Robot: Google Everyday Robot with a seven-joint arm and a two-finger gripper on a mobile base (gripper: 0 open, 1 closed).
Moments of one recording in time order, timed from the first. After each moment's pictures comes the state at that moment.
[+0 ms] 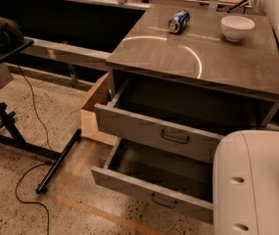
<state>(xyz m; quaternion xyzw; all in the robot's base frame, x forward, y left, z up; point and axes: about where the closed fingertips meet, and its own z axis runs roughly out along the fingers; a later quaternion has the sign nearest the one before) 0.904 -0.416 1.009 0.01 0.77 -0.07 0.63</state>
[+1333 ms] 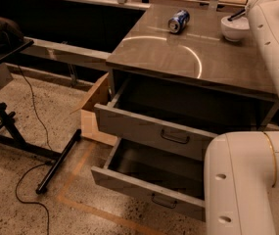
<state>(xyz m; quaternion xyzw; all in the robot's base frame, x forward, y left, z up) 0.925 -0.438 0.971 0.07 0.76 -0.11 0.63</state>
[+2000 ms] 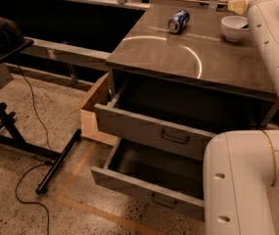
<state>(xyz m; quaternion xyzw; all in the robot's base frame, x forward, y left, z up) 0.924 -0.439 0.974 0.08 0.76 -0.12 0.63</state>
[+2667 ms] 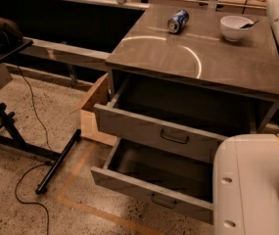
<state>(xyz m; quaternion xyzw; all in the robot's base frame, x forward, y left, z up) 0.882 -0.496 1.049 0.11 0.71 -0.19 0.67</state>
